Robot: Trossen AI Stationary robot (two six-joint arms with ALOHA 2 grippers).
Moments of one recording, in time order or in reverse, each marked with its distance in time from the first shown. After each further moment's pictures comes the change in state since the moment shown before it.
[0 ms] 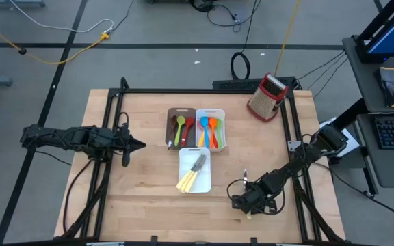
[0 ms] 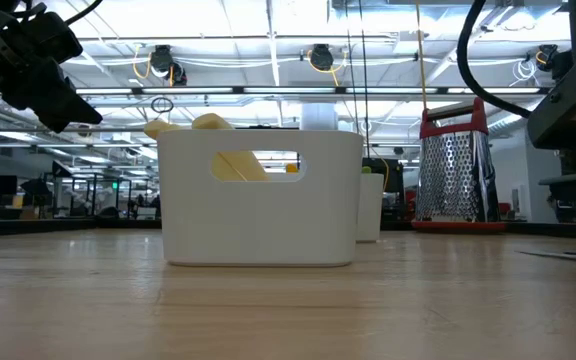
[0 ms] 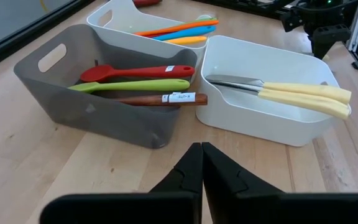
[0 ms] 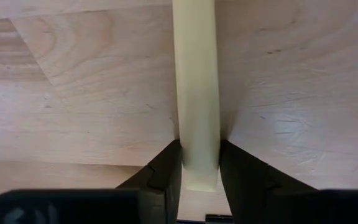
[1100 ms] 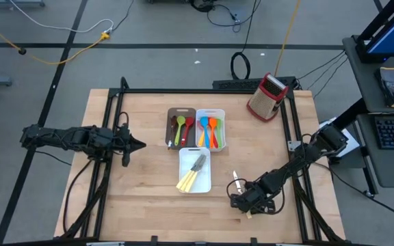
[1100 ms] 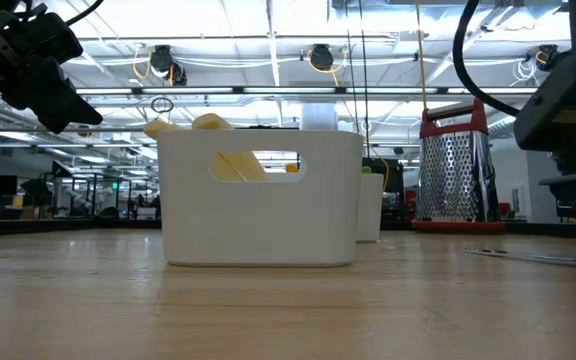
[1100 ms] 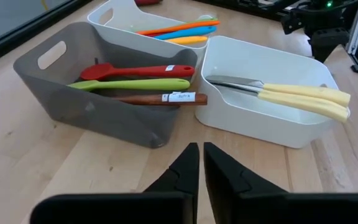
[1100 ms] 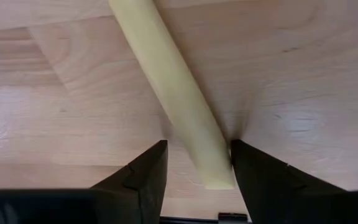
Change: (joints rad) left arm 0.000 0.000 0.000 0.000 0.000 -0.019; right arm -0.001 0.000 0.000 0.068 -0.019 0.058
